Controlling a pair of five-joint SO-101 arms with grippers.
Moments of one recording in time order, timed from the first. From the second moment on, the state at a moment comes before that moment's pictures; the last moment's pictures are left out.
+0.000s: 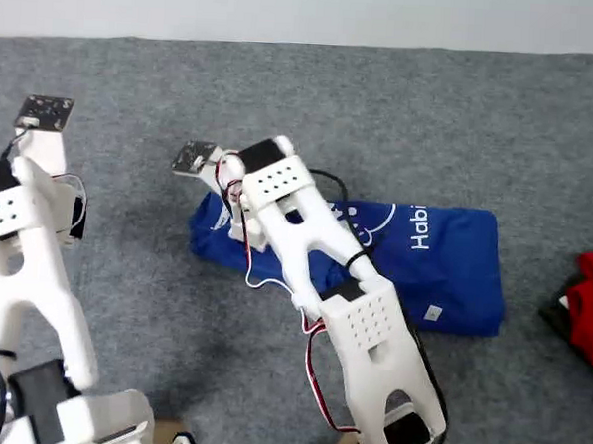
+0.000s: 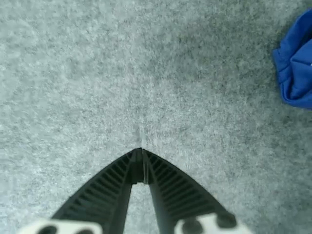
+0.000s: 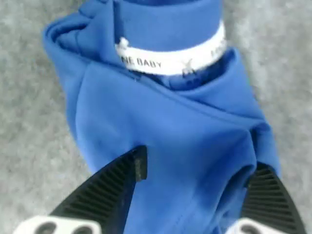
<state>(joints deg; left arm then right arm) -28.7 -8.0 11.9 85.8 -17.2 -35.5 49.9 -43.9 89.8 33.1</state>
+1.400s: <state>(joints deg) -28.7 -12.0 11.9 84.2 -17.2 -31.3 52.2 -51.0 99.3 32.9</state>
